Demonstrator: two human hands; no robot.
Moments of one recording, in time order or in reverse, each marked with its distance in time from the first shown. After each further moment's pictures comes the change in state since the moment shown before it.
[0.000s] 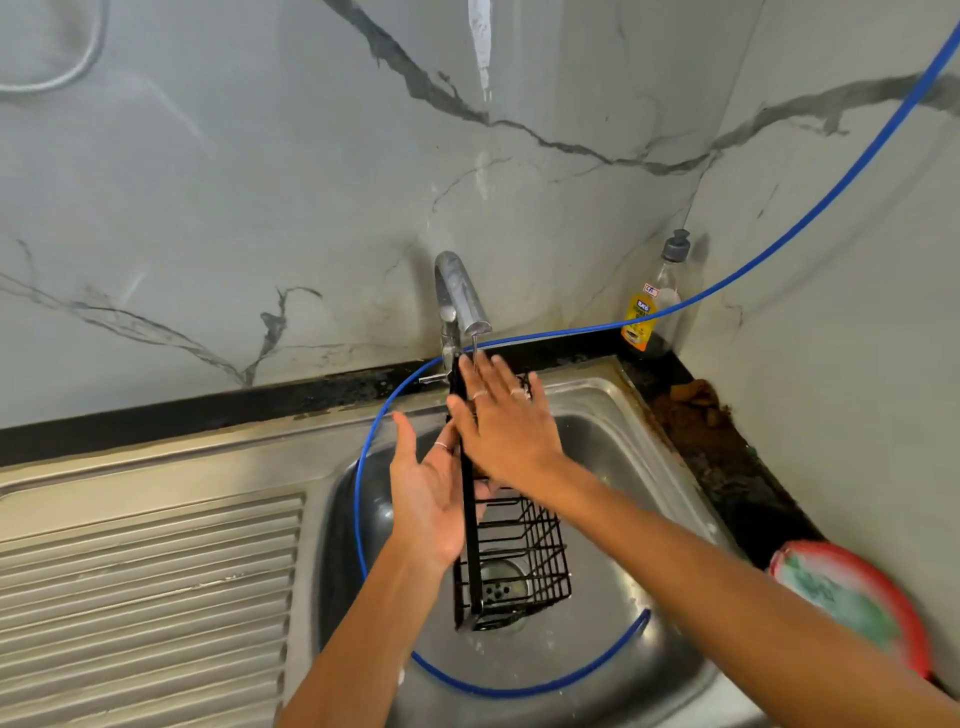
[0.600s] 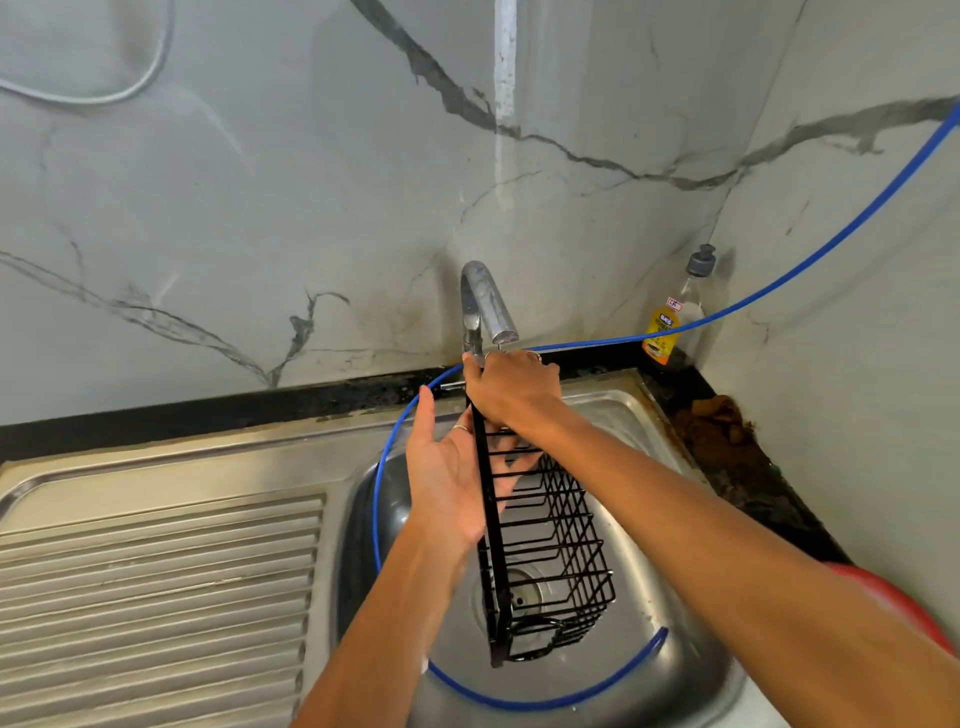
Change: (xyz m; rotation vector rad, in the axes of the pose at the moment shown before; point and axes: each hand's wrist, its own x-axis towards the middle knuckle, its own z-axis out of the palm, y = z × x) left_hand -0.006 0.019 0.023 -0.029 -0.054 -0.031; right_hand 0.052 -0.018 -0.025 -0.051 0.053 0.120
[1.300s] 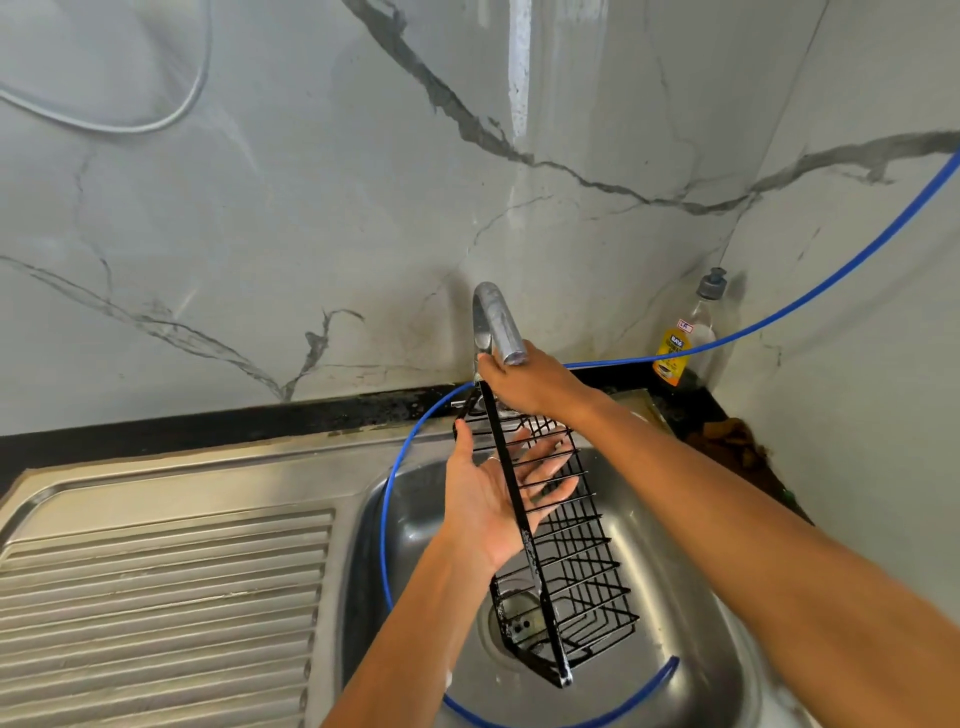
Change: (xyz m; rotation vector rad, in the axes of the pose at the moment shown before) left_hand 0.003 -0.011 0.013 -0.096 0.088 -0.124; right_hand 0.013 0.016 -0.029 0.395 -0.150 -0.150
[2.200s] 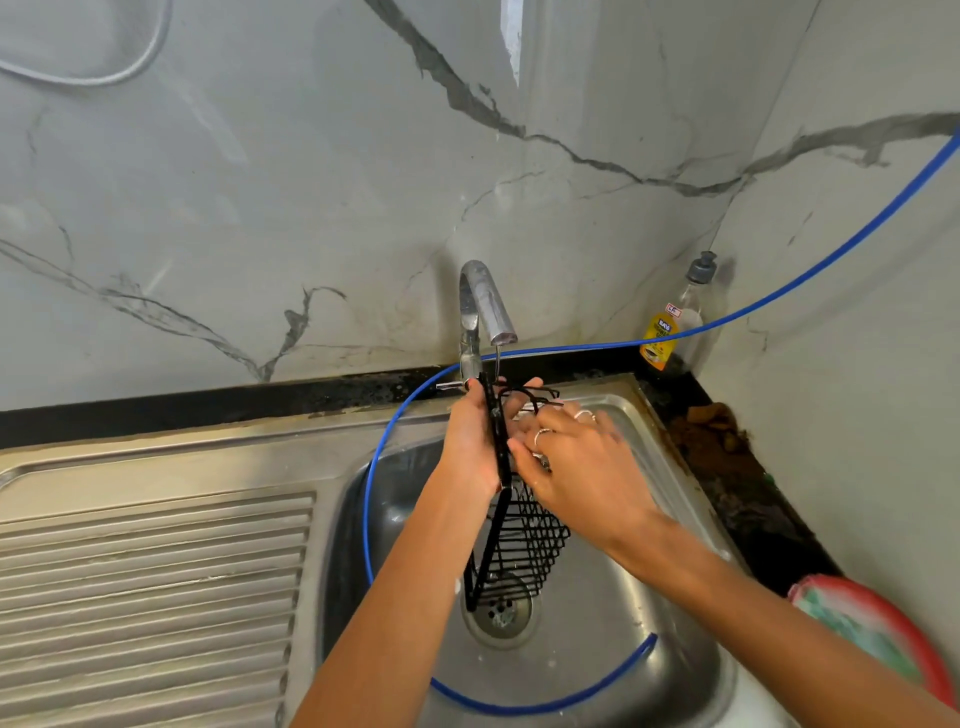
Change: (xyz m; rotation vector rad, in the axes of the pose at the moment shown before) left_hand 0.053 0.014 0.008 0.203 0.024 0.039; right_hand -0.118 0.025 0.023 -0.525 0.358 -0.199
